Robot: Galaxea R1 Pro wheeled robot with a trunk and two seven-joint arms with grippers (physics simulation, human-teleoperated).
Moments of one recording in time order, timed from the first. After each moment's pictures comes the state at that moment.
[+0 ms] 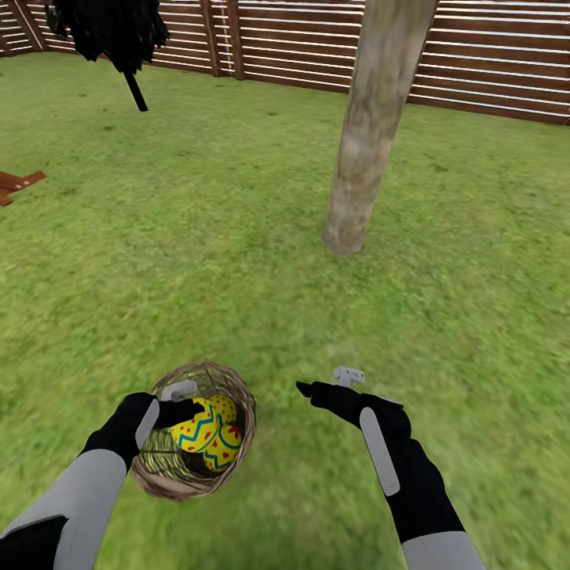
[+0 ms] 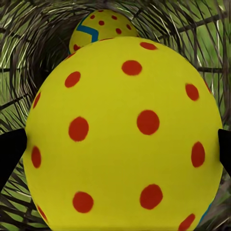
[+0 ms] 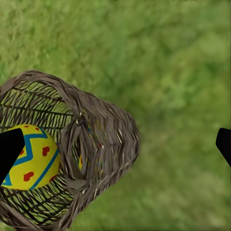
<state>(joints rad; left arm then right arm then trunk) -0.81 0.07 0.25 -0.55 0.01 0.67 -0.16 -0.49 0.17 0.04 -1.31 -0.29 0.77 0.09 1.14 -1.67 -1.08</state>
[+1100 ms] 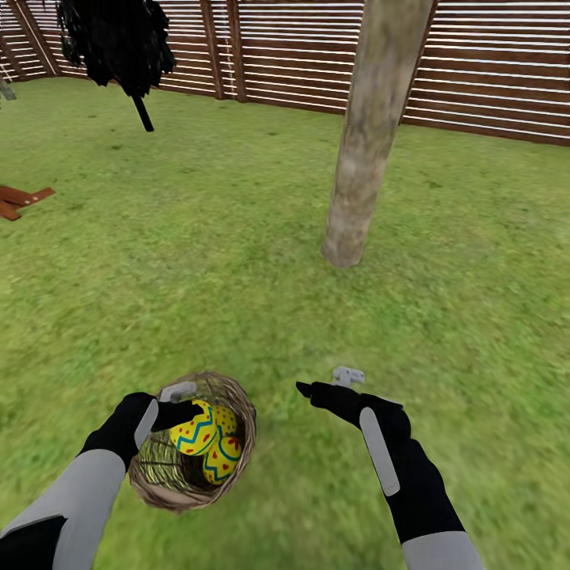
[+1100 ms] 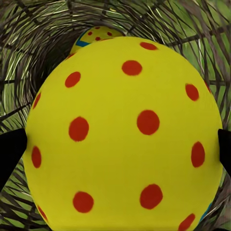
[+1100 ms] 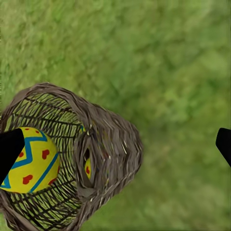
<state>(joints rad) -0.81 0.07 0.25 -0.55 0.00 0.70 -0.16 -0.49 0.17 0.04 -1.31 -0.29 0.77 0.09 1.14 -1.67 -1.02</state>
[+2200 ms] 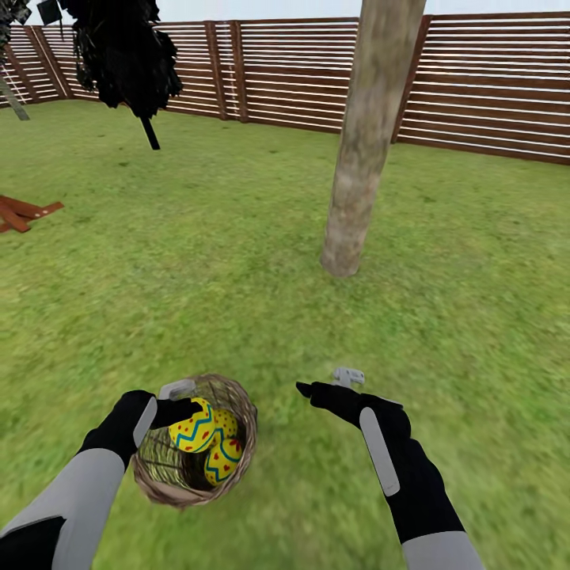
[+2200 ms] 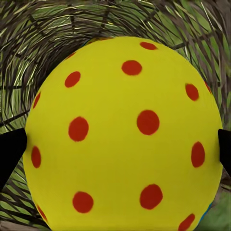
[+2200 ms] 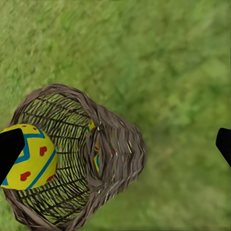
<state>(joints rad) -0.81 0.07 0.25 -0.57 0.00 0.71 -0.16 -0.49 0.17 0.04 -1.31 -0.29 0.77 0.09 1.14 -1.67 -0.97</state>
